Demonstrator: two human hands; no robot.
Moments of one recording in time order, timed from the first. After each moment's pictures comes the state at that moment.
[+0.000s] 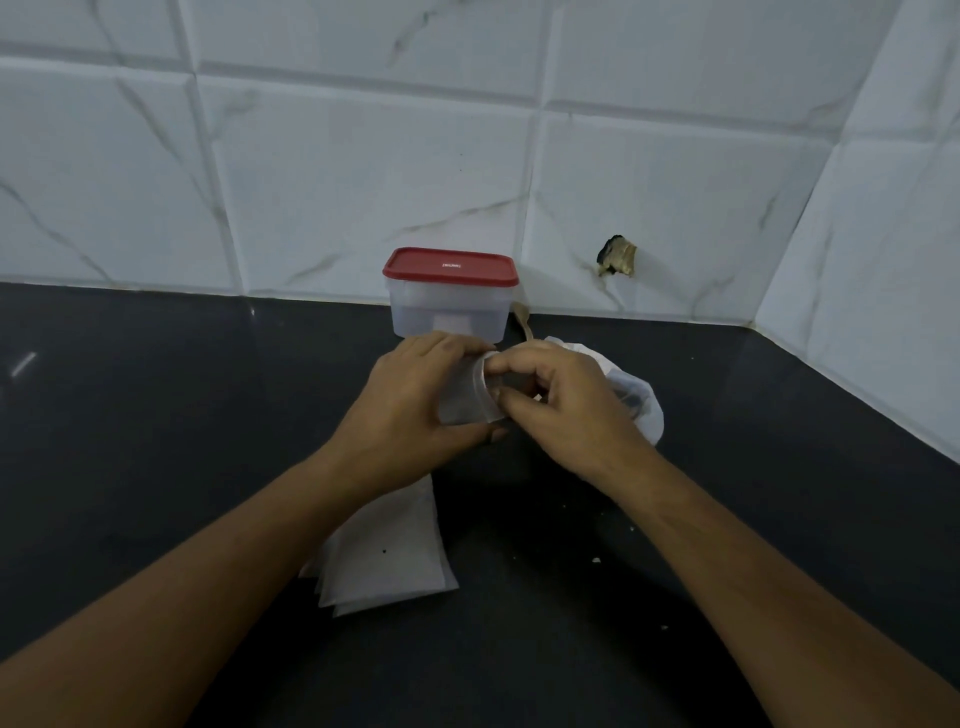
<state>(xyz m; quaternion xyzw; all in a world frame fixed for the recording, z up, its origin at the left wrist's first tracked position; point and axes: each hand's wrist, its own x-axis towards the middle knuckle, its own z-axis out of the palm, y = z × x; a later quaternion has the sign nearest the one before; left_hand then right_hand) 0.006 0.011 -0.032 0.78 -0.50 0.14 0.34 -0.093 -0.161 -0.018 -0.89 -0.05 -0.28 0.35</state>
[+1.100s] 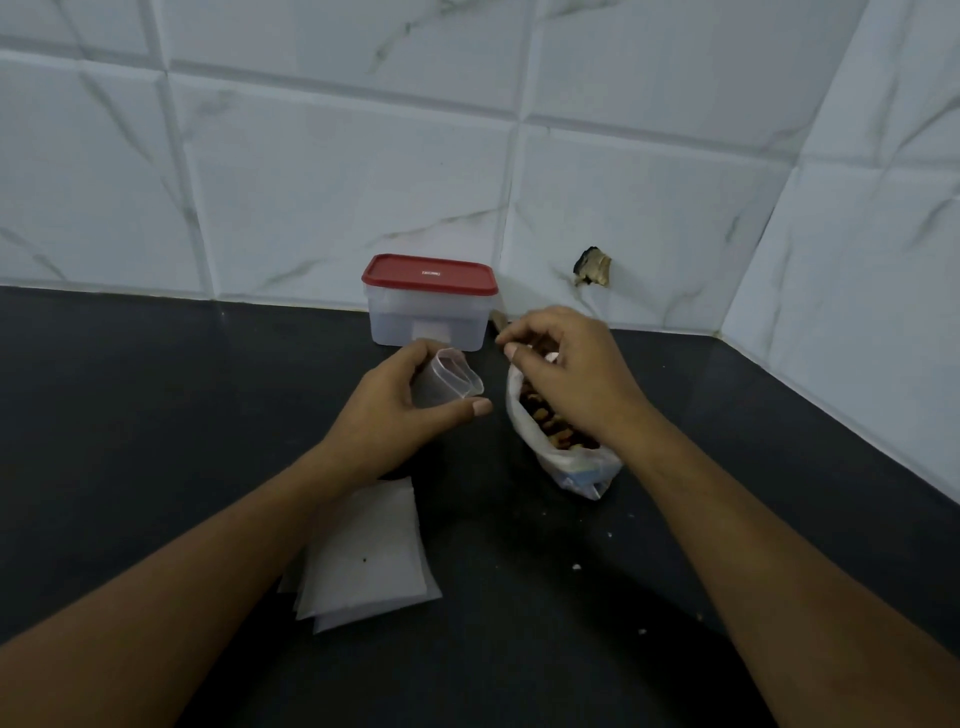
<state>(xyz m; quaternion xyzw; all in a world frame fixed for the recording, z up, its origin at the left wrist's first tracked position) 0.018 -0.002 -0.038 0.74 -0.41 -0.02 0.53 -0.080 -0.191 0.009 -0.90 0.02 -0.32 0.28</state>
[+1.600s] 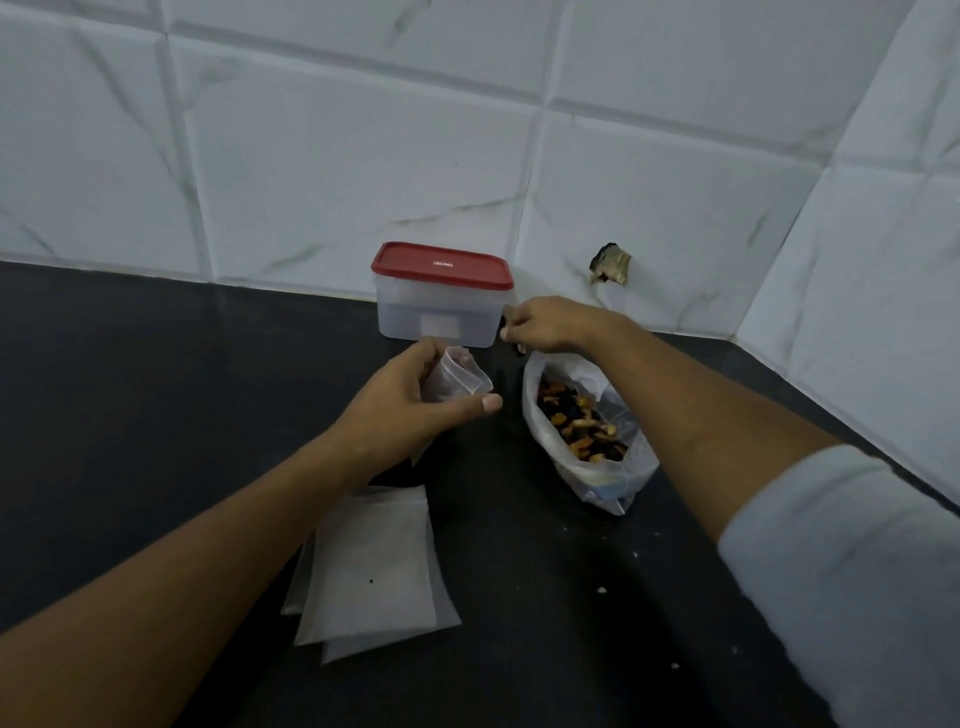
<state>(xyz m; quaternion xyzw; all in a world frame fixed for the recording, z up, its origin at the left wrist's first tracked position) 0.034 -0.004 -0.040 0.73 -0.37 -0.11 0.57 0.049 -0.246 0.026 -0.99 0.13 0.03 0.06</state>
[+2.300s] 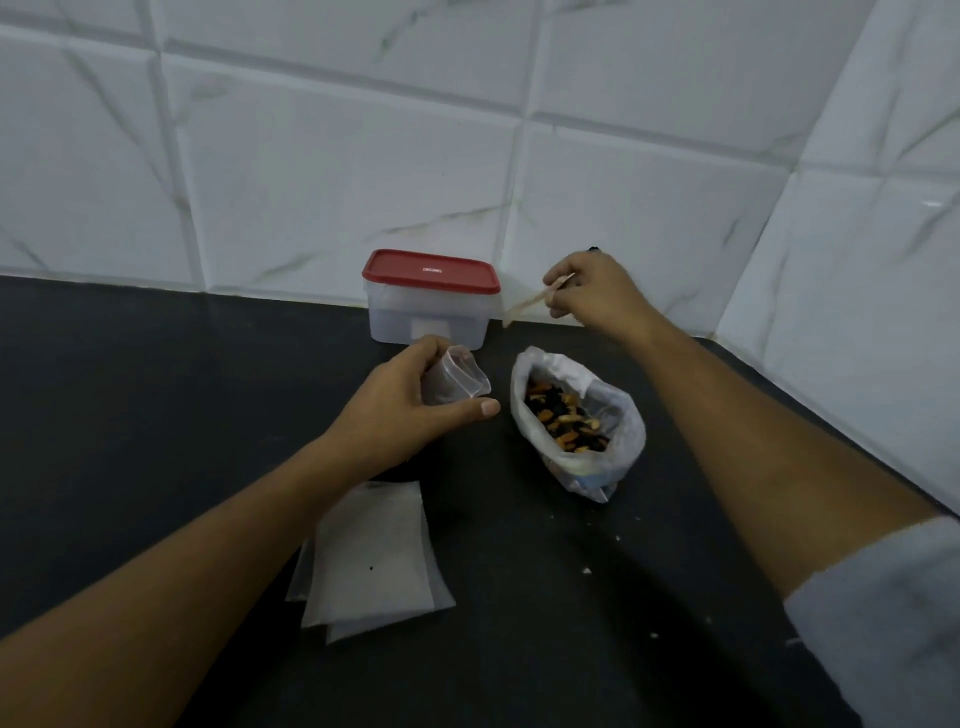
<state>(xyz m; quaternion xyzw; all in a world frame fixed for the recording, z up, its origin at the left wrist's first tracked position) 0.021 0.000 -0.028 0.76 -0.41 -0.05 0.50 -0.011 -0.268 0.048 -0.89 0.17 -0.25 0.33</state>
